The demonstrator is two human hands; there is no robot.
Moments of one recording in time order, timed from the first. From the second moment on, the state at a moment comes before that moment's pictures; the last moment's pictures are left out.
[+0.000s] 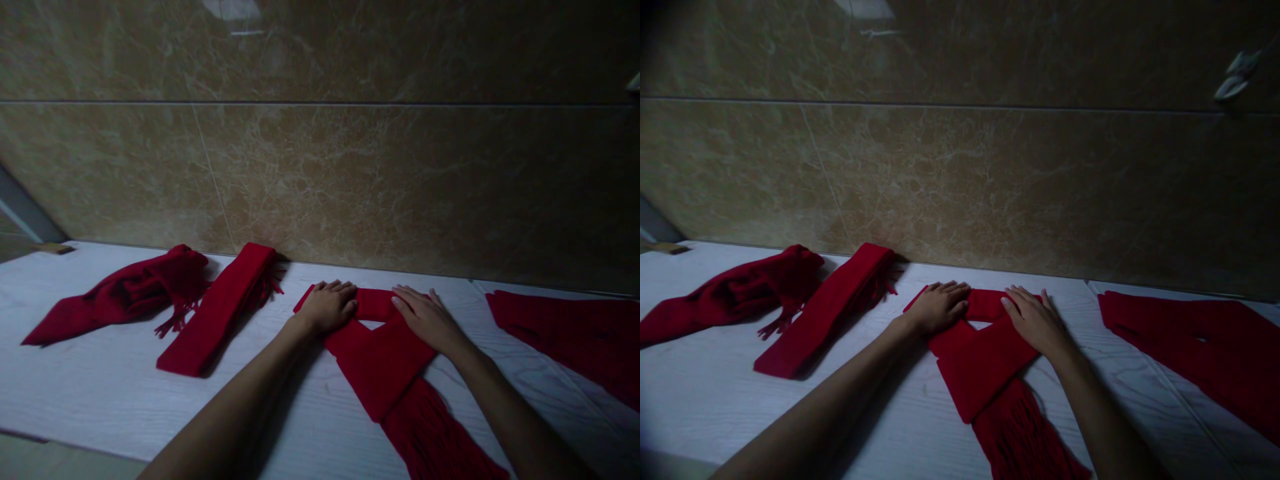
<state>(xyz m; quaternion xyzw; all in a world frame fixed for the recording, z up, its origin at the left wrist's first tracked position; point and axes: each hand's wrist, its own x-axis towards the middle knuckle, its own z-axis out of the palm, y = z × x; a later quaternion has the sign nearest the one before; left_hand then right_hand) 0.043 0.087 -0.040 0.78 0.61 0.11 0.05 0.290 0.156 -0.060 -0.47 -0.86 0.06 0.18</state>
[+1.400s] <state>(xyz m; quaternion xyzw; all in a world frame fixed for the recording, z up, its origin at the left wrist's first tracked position) 0.043 0.089 -0.041 0.78 0.61 0.11 0.05 0.291 0.157 -0.060 -0.43 -0.87 0.09 0.20</state>
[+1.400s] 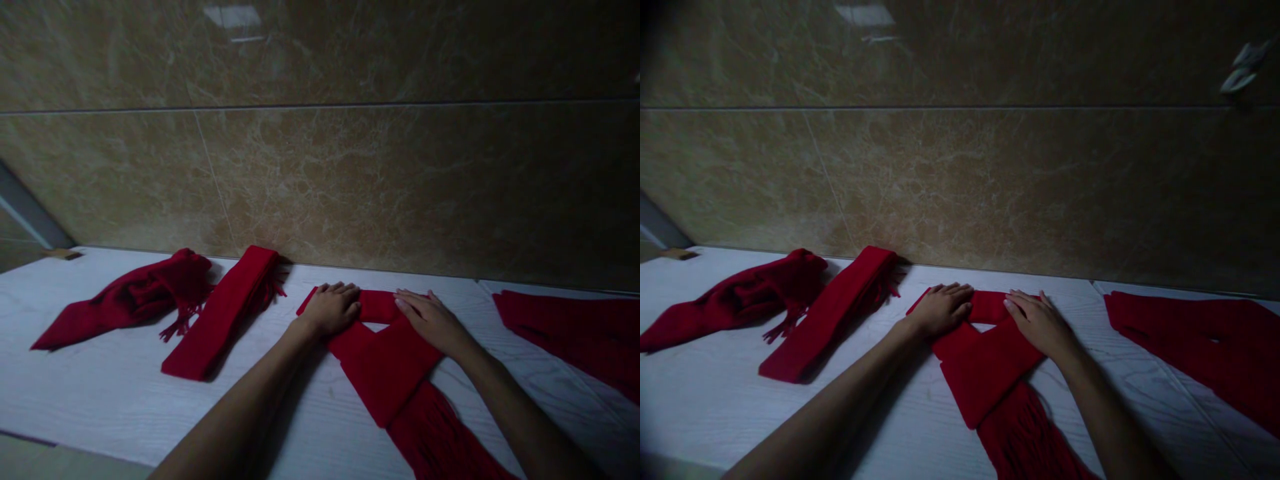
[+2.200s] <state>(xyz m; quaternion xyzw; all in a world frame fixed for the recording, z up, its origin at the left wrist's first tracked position) 0.043 0.089 -0.042 0.78 0.61 0.11 0.04 0.285 0.149 -0.057 -0.41 -0.88 0.08 0.22</state>
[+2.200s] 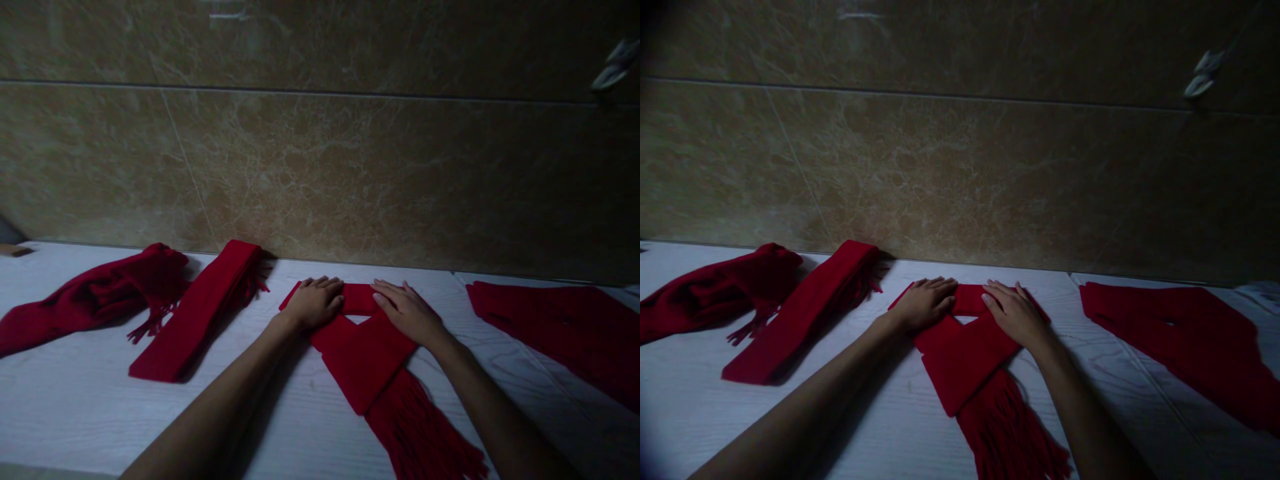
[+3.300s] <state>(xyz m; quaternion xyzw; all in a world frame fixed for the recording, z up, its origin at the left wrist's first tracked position) 0.044 0.087 -0.039 0.78 0.61 0.10 0.04 0.286 0.152 -0.058 -0.43 -0.87 0.05 0.23</state>
